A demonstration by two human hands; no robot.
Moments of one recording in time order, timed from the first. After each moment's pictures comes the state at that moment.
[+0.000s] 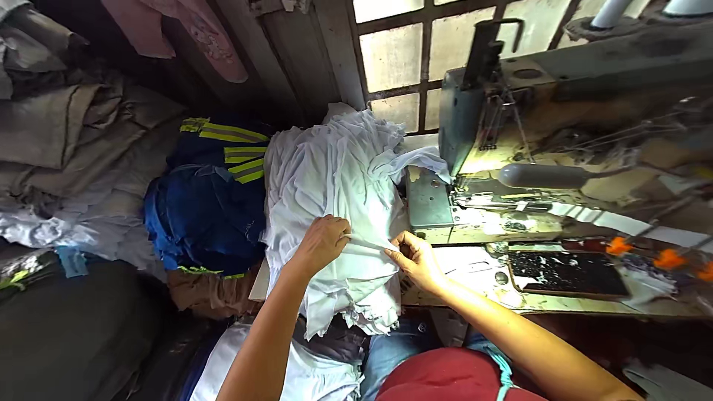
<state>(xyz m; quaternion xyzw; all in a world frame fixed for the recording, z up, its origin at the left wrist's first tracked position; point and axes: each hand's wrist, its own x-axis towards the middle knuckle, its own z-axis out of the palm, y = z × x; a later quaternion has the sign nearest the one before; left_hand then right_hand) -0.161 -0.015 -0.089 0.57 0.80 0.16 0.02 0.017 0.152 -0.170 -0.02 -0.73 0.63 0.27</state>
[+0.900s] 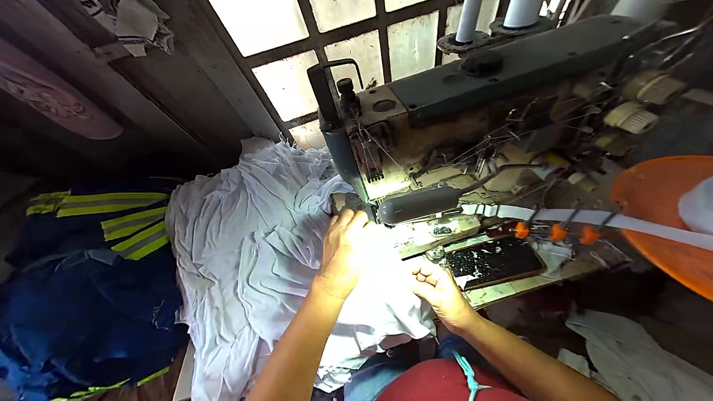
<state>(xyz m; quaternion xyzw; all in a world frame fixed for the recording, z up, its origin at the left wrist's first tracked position) -0.060 0.136 -0.077 0.65 0.70 0.21 -0.21 0.128 0.195 -0.164 -0.16 -0.54 0.76 0.32</state>
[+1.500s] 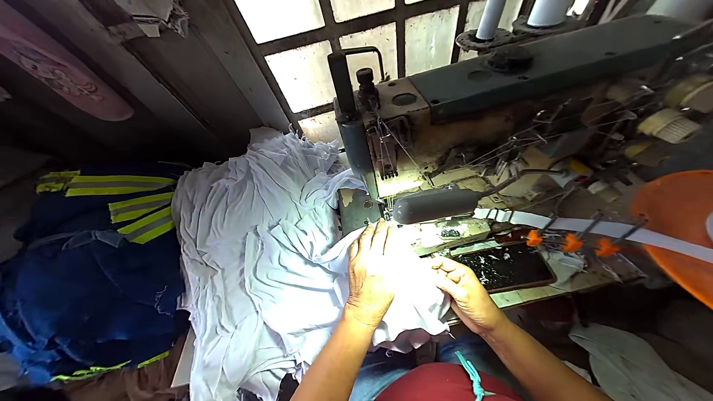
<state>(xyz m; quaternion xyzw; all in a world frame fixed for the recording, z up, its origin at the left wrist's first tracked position) -0.013 0.133 -0.122 0.57 0.75 0.21 -0.28 0.145 0.216 -0.159 -0.15 -0.50 0.79 0.32</state>
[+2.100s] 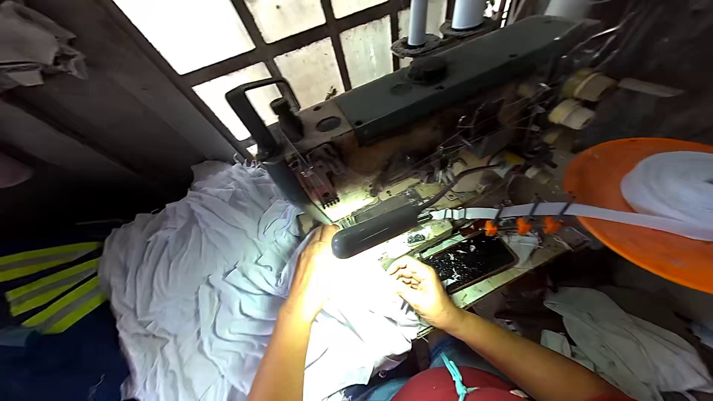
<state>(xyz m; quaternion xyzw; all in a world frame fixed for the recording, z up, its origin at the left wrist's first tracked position) -0.061 0.152 -0.069 0.58 0.79 0.21 -0.01 0.124 0.217 -0.173 -0.13 -0.63 0.64 0.42</state>
